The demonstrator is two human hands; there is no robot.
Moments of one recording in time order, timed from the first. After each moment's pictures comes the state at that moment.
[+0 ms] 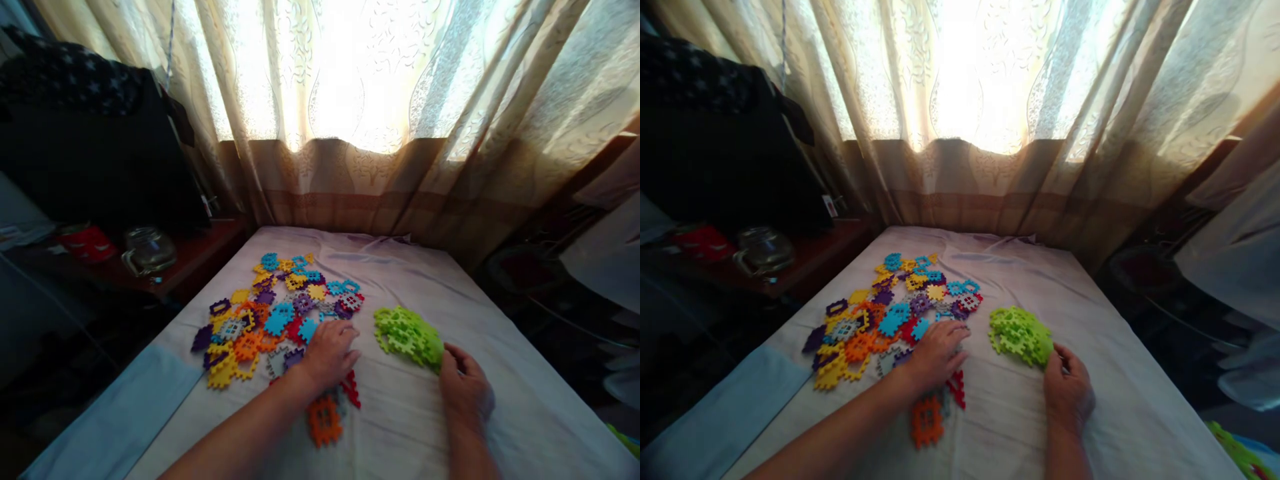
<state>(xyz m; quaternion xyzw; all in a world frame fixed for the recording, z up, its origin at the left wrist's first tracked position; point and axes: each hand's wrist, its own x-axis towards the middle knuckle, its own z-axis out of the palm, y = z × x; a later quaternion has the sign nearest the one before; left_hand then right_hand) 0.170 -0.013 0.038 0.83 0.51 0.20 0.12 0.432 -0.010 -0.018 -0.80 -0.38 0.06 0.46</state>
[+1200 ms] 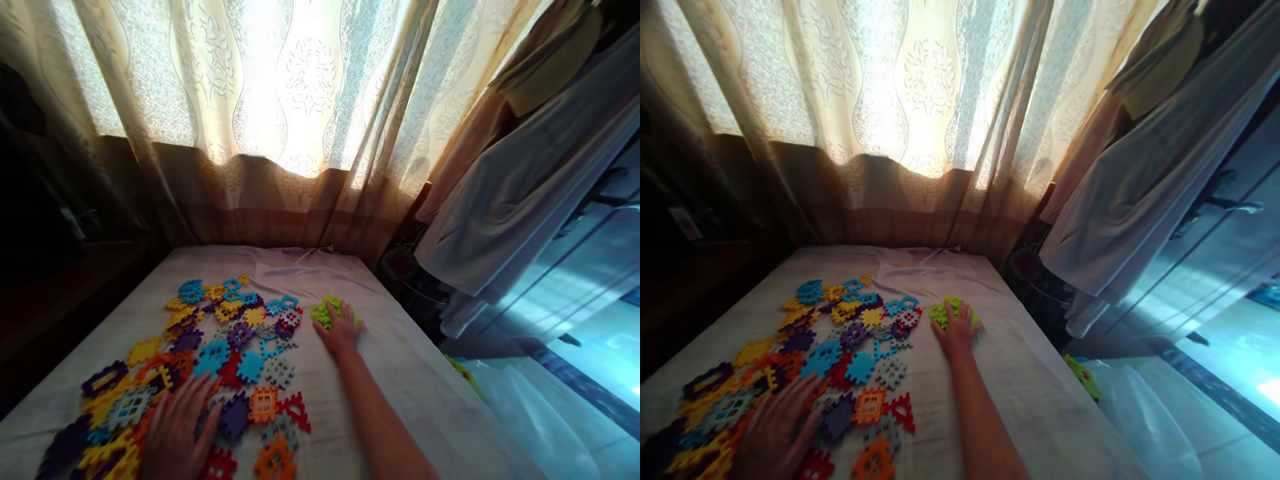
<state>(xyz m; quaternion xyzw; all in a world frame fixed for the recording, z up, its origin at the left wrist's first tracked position) 0.024 -0.041 -0.040 0.75 0.54 0.32 -0.17 0.363 0.068 0.012 -0.80 -0.59 -0.01 0.13</state>
